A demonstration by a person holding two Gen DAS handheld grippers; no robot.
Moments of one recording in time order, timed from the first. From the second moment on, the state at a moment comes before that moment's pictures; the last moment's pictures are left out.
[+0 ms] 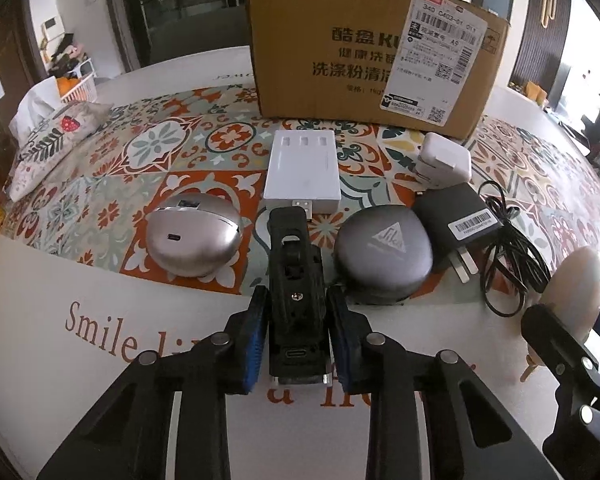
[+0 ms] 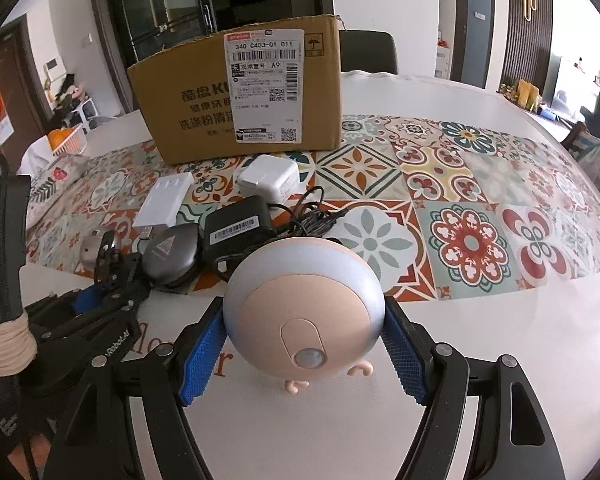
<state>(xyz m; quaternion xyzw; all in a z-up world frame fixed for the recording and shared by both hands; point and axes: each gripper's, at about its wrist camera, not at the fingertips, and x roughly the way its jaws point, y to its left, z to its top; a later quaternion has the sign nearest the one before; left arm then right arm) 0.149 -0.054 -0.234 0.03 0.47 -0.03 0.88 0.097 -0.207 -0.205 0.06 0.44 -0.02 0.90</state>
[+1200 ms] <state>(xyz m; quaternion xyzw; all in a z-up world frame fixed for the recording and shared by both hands) 0.141 -0.035 -0.083 0.02 0.38 -0.07 0.92 0.100 -0.193 -0.078 0.05 0.35 0.01 0.93</state>
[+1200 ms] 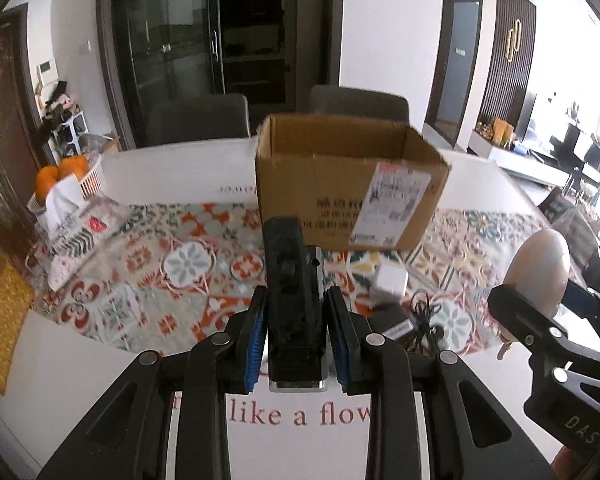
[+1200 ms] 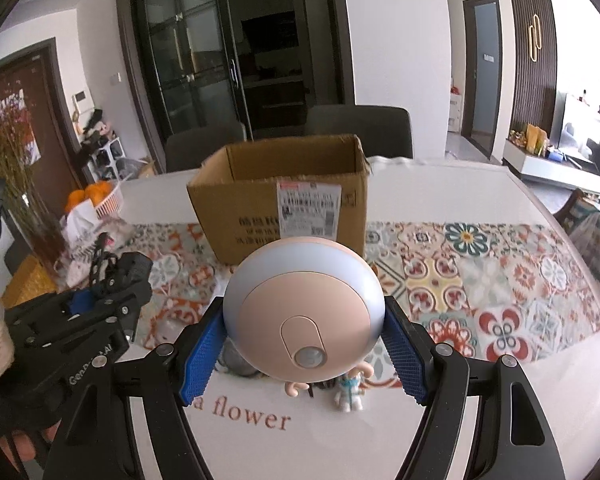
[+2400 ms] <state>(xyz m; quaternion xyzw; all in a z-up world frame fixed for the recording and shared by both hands) 0.286 -0.054 -0.002 0.00 0.37 -0.13 0.92 0.260 -0.209 -0.006 0.06 0.35 0.05 0.93</state>
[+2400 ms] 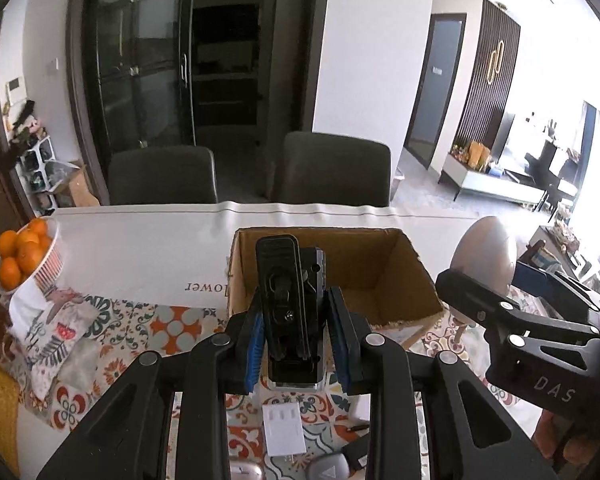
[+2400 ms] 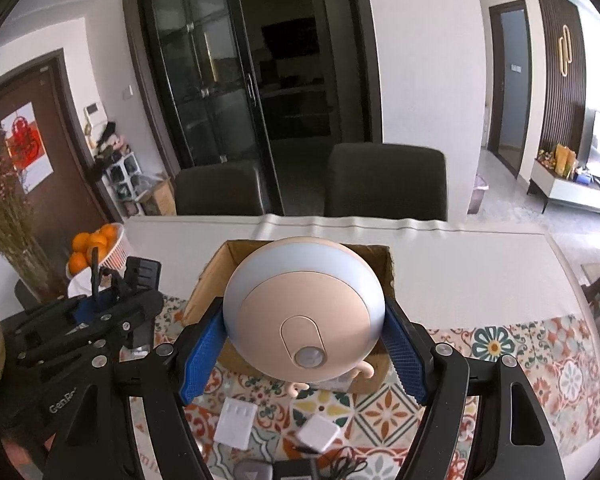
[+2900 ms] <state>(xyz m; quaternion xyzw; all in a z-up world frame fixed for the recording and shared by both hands) 0.365 -0.076 -0.027 0.05 0.43 -0.12 0.89 0.347 -0.228 -0.053 0.08 0.46 0.05 0.88</state>
